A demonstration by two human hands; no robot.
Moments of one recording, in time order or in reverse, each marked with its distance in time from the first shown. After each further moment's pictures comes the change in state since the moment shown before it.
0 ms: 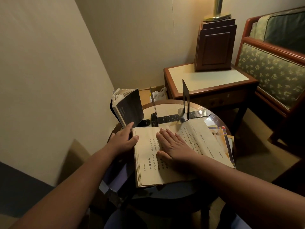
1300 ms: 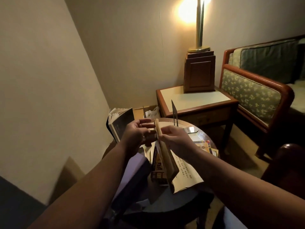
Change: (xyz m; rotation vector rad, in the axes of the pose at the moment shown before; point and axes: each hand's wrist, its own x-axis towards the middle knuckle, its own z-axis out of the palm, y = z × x) left_hand -0.012 0.110 -0.027 -1.278 -0.028 0.154; right_hand -0.049 -0.022 -0.094 0.977 0.499 0.065
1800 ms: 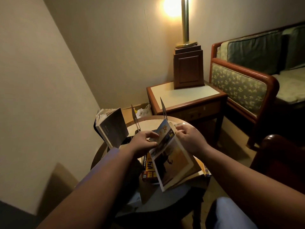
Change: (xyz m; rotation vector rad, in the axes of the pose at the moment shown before) left_hand 0.037 -0.049 0.026 0.795 -0.197 -0.031; right_hand -0.009 0.054 -0.066 -0.350 0.244 0.096
